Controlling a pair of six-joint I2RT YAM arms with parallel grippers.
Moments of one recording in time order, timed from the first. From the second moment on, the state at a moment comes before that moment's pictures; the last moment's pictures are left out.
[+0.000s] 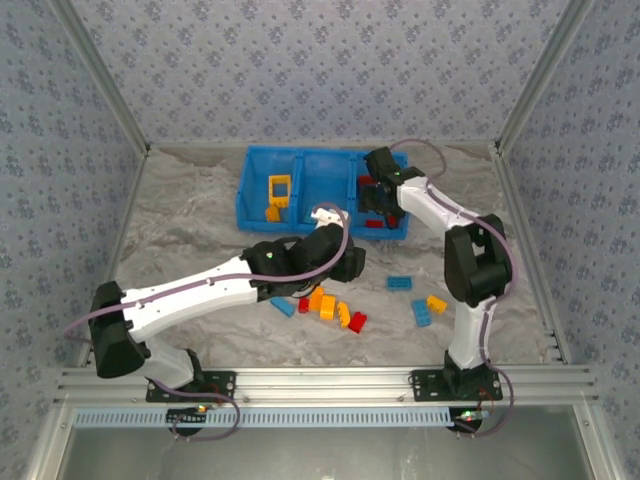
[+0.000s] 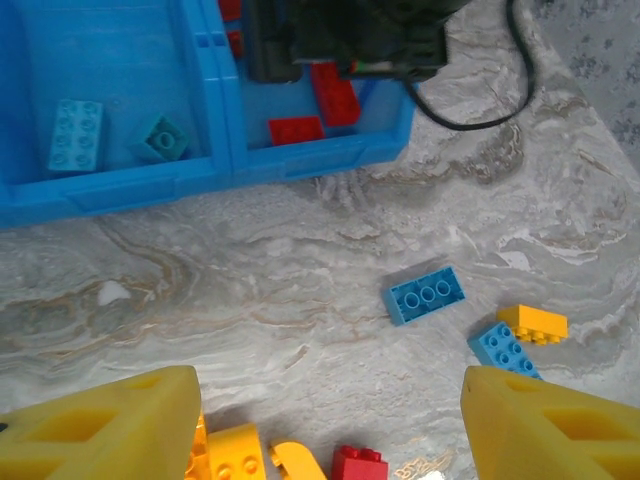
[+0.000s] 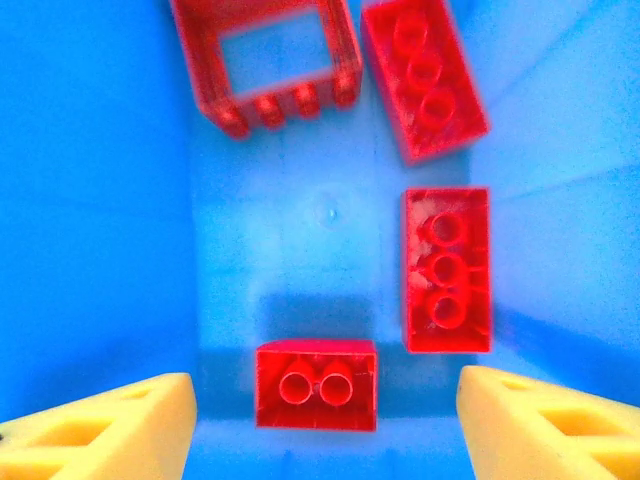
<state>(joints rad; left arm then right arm) -1.17 1.44 1.33 -0.64 -0.41 -0.71 0.40 1.89 1.55 -0.72 0.18 0.46</state>
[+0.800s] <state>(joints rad) -0.80 1.08 0.86 -0.98 -0.23 -1.11 1.29 1.04 0.80 -0.52 0.37 0.42</state>
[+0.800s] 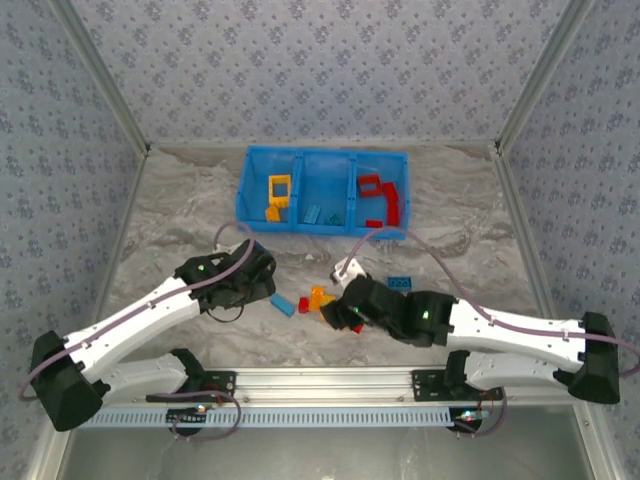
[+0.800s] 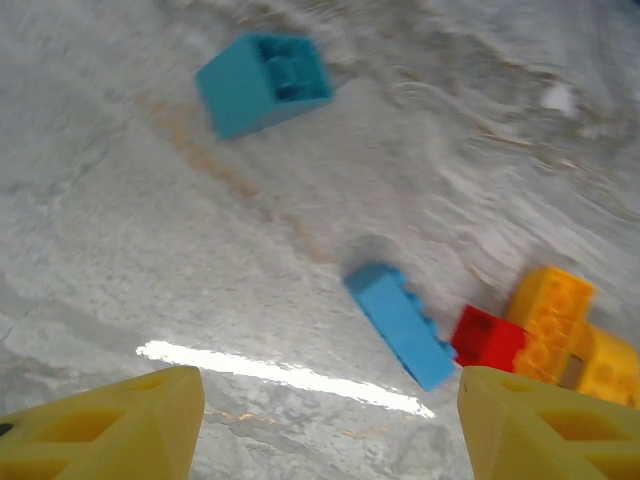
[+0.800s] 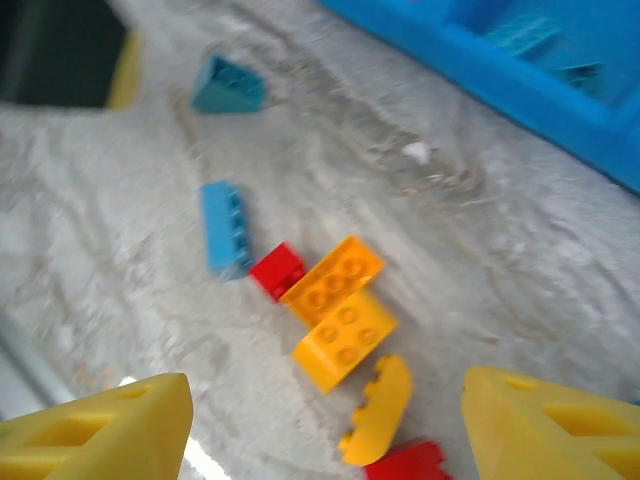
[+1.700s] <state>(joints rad) -0.47 1.70 1.10 -0.95 -0.15 -0.32 1.36 1.27 0.86 -0.32 0.38 0.44</state>
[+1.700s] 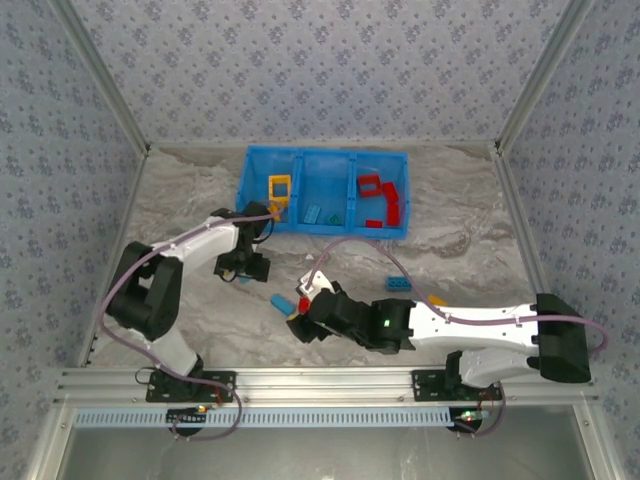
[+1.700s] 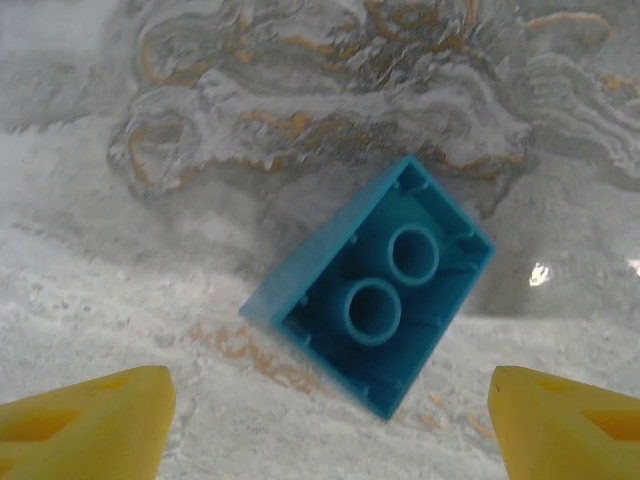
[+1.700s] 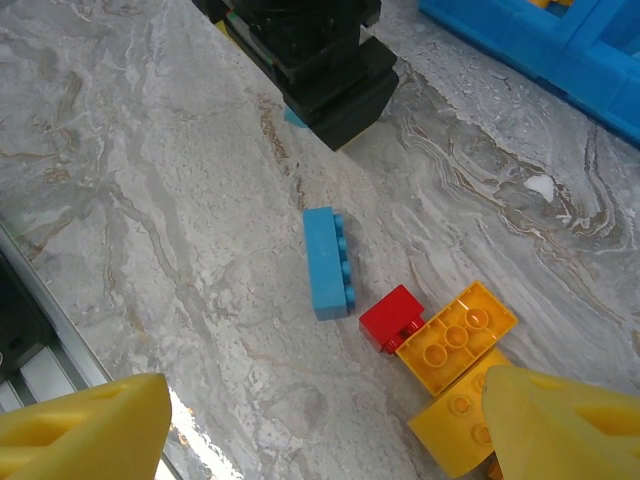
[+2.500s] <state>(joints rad) -0.55 1.77 1.09 -0.84 -0.15 -0.36 1.31 1.23 0.85 -0.32 0.37 0.48</state>
